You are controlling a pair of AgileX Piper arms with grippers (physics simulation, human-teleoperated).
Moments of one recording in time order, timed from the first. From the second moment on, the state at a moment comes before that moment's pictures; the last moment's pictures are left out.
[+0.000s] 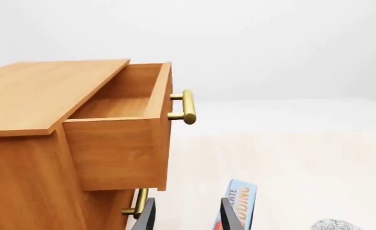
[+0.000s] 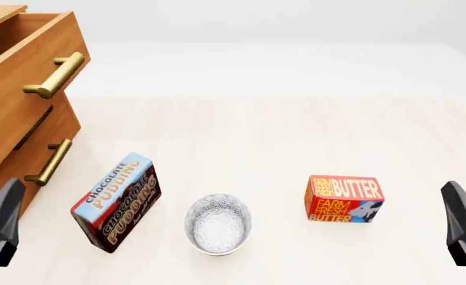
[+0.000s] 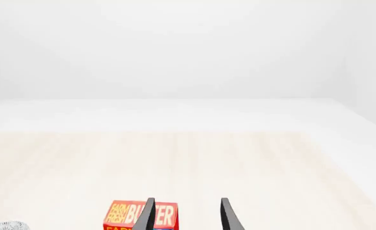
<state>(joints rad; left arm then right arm) -0.04 0.01 -0.03 0.00 0.02 0.00 0.01 0.00 0.00 0.00</state>
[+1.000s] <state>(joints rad) -0.18 0.10 -0.43 0.19 0.15 0.00 0.01 0.00 0.00 0.00</state>
